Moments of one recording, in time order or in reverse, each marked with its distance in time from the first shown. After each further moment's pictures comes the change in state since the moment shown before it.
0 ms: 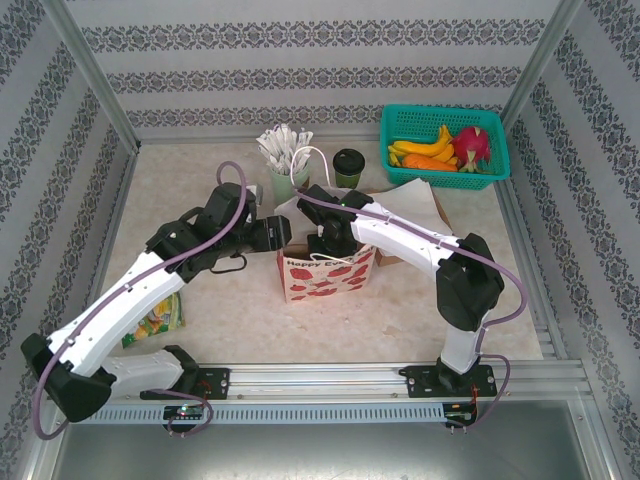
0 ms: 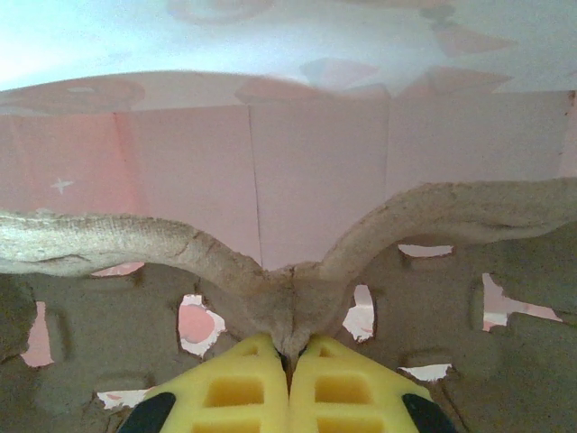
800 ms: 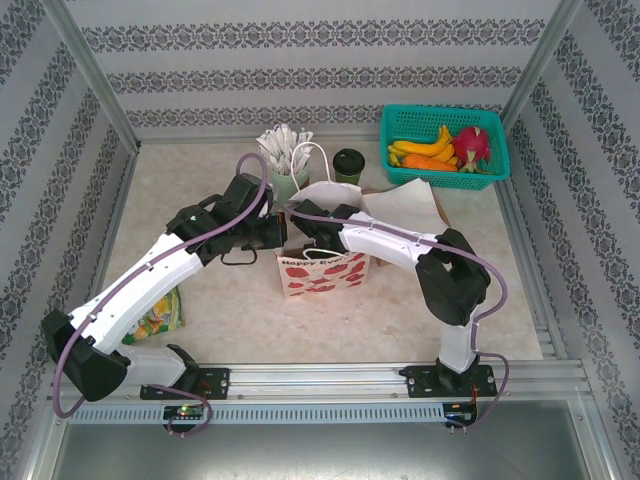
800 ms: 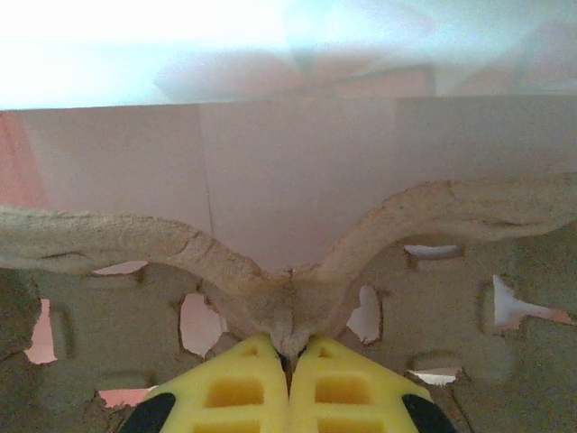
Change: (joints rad) left arm 0.007 0.122 0.089 -0.059 0.065 0.023; right arm 0.026 0.077 -0.083 0.136 0.095 0.016
